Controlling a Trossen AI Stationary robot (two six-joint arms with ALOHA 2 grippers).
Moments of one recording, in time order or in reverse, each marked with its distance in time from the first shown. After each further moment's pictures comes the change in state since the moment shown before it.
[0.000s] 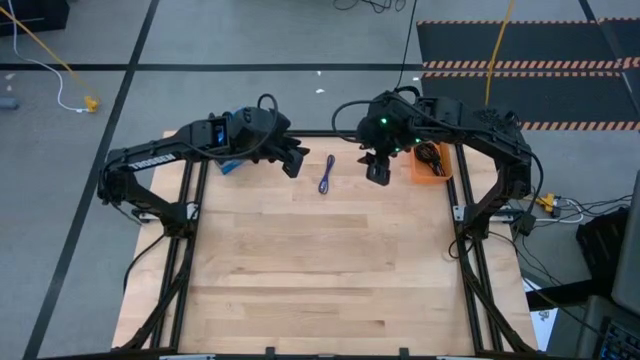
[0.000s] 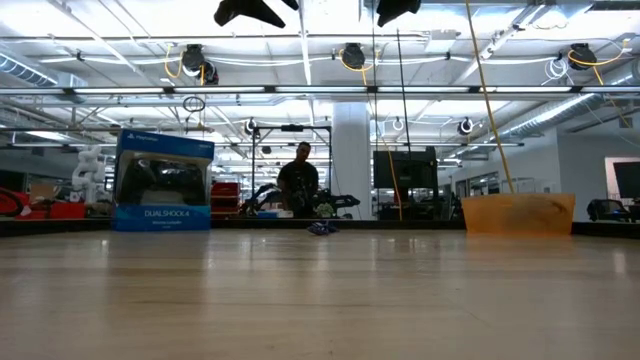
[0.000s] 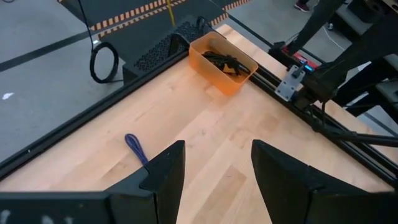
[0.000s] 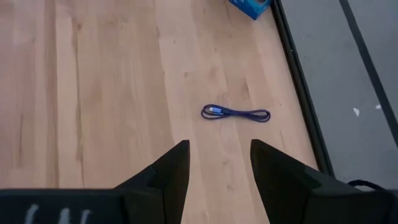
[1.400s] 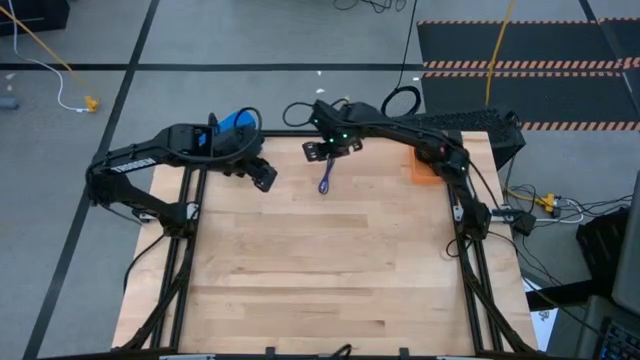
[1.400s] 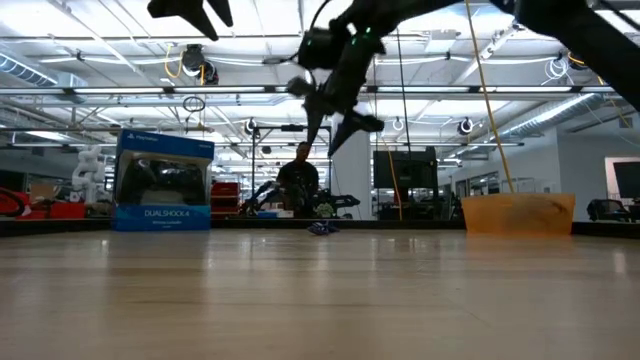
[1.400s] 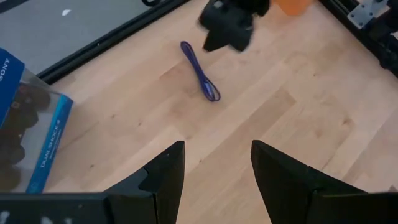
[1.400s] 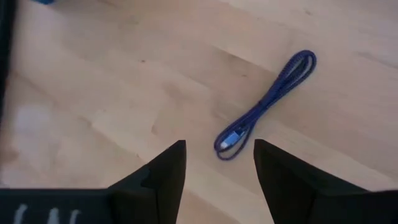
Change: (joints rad) left arm -0.066 -0.089 -0.001 -0.462 -0.065 -0.202; right arm -0.188 0.503 0.000 0.263 -0.129 0.861
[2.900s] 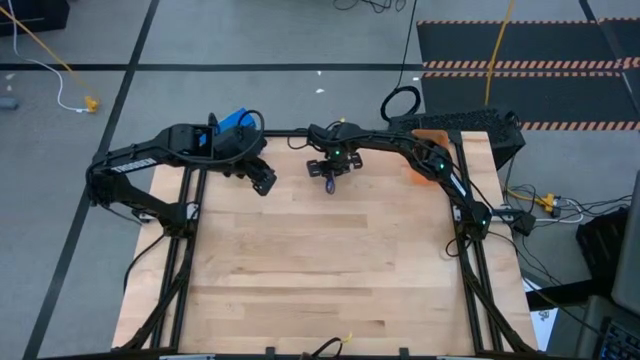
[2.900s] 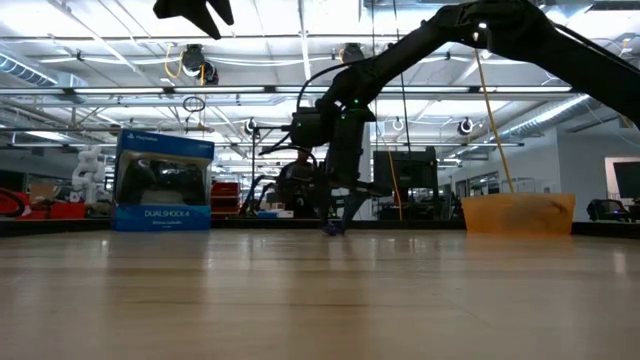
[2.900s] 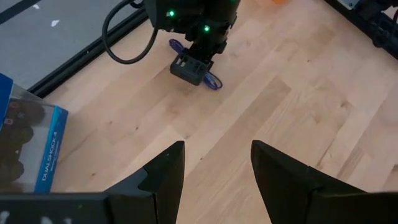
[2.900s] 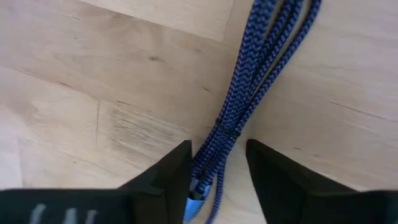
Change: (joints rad) left arm 0.000 0.001 0.000 0.009 0.032 0.097; right arm -0.007 0.217 -0.166 0.115 -0.013 0.085
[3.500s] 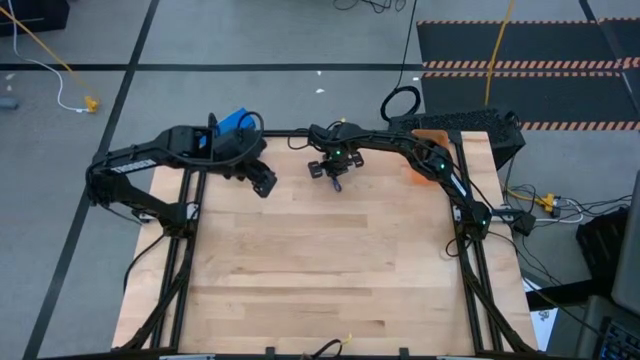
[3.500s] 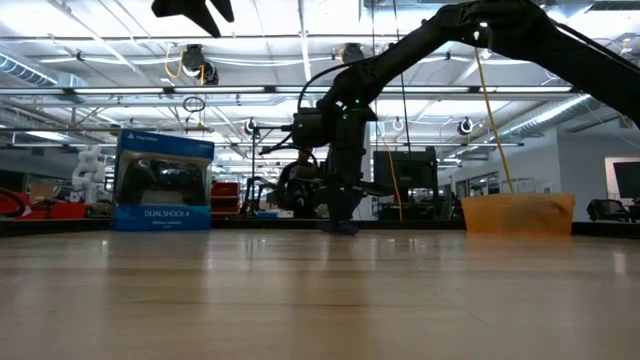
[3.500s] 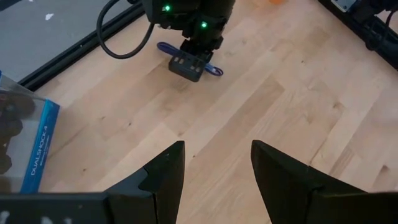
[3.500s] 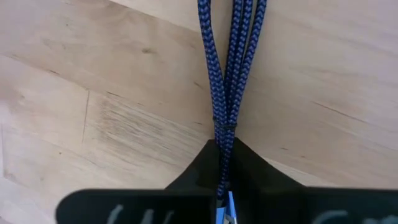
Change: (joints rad) left arm -0.022 0.000 0.000 0.001 0.002 -0.047; right arm 0.006 0.001 -0.002 -0.007 -0.006 -0.064
